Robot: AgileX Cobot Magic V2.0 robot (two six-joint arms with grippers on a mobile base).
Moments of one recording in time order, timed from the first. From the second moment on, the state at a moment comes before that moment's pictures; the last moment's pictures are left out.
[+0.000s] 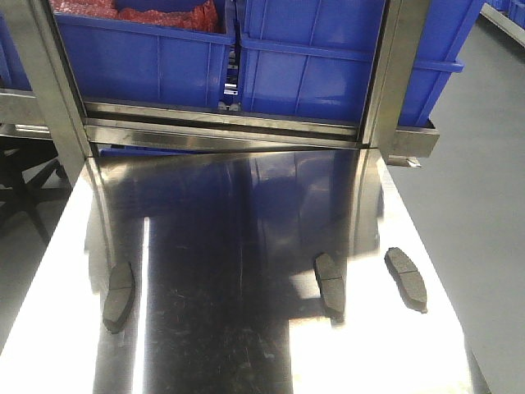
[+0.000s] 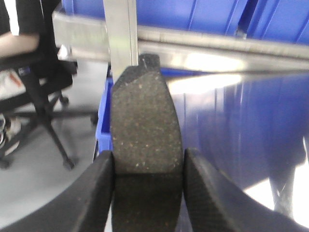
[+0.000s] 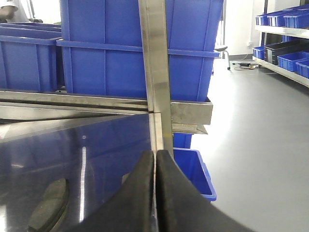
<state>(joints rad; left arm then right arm) 0.05 0.54 -0.41 -0.04 0.29 -0.01 0.03 -0.01 0.03 -0.03 0.08 0.08</state>
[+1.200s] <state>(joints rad) 0.05 0.51 -0.41 -0.04 0.30 -0.01 0.03 -0.01 0.03 -0.03 0.03 0.08</state>
